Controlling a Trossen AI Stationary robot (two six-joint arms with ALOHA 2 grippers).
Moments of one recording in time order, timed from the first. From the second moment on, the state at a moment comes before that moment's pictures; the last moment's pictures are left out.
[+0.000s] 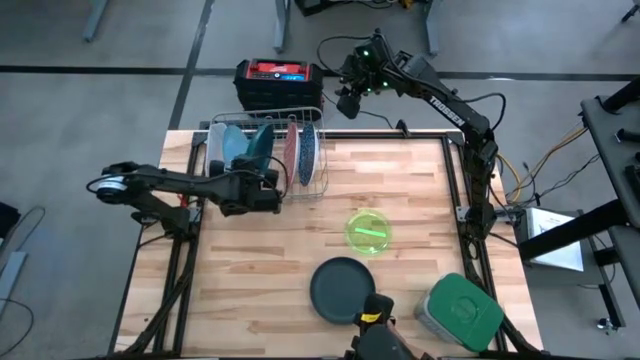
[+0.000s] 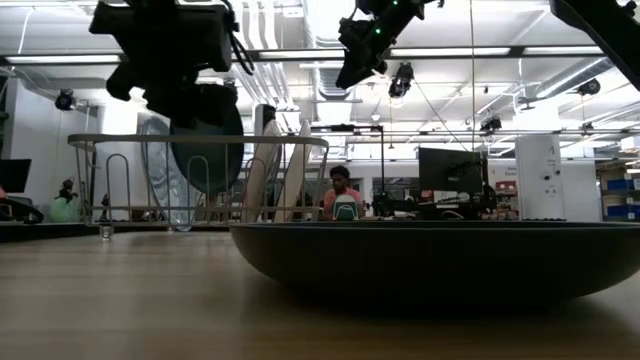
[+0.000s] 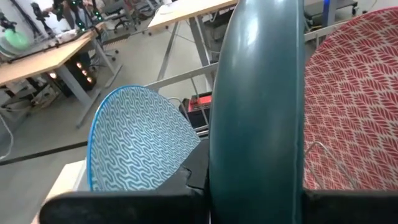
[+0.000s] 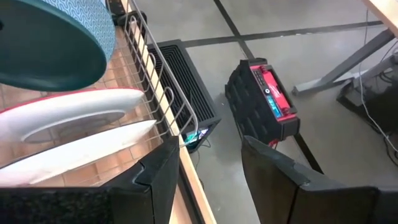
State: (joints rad) left arm 0.05 1.43 0.93 -1.03 -1.24 -1.28; right arm -0.64 1.99 2.27 -0.96 -0.06 -0.34
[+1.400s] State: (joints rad) left arm 0.09 1.48 1.09 -1.12 -1.09 -1.08; right arm -0.64 2.00 2.22 -0.96 -0.06 -0.34
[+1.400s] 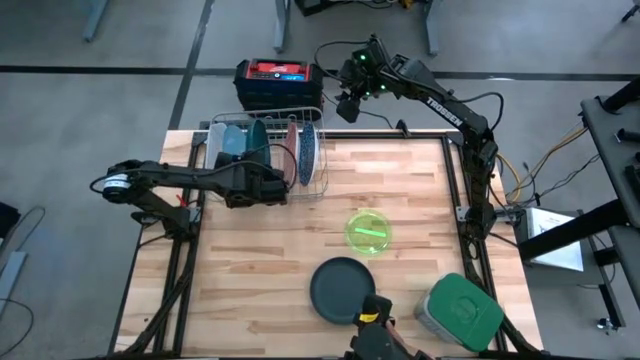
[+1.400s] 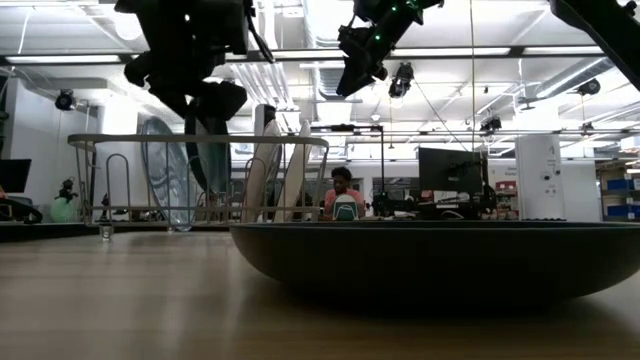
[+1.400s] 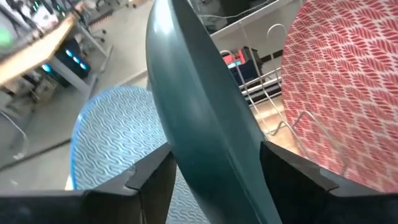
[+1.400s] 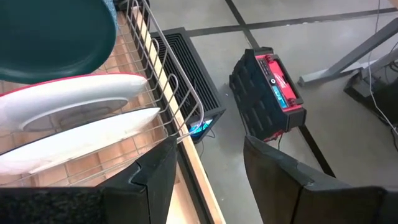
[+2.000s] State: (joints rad) left arm 0.12 1.49 1.15 -1.04 -1.09 -0.78; right arm -0.64 2.00 2.22 -0.96 -0.06 -0.33
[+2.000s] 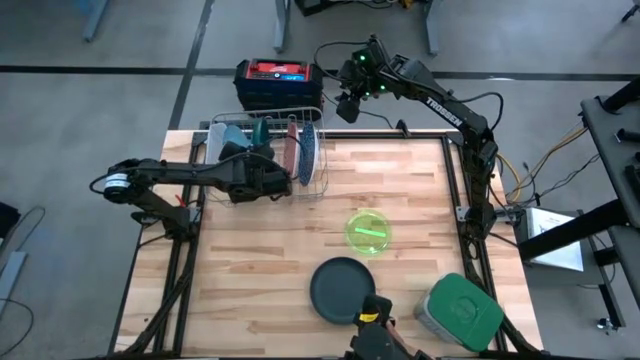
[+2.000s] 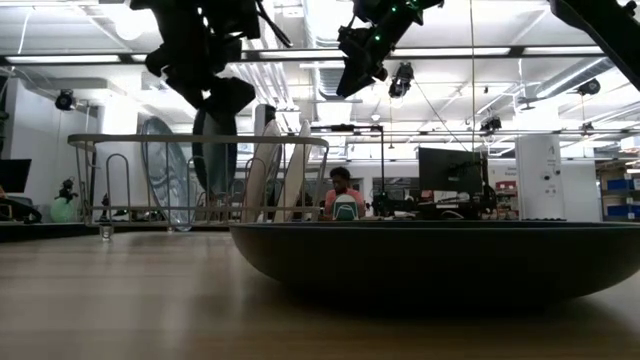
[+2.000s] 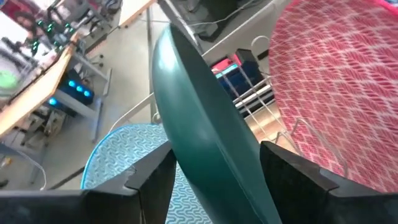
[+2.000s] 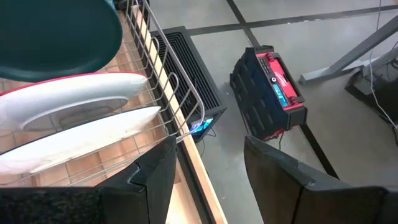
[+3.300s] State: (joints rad) left arm 0.14 1.49 1.16 -1.04 -0.85 -0.73; right arm -0.64 2.00 2.20 -0.99 -0.06 -0.31
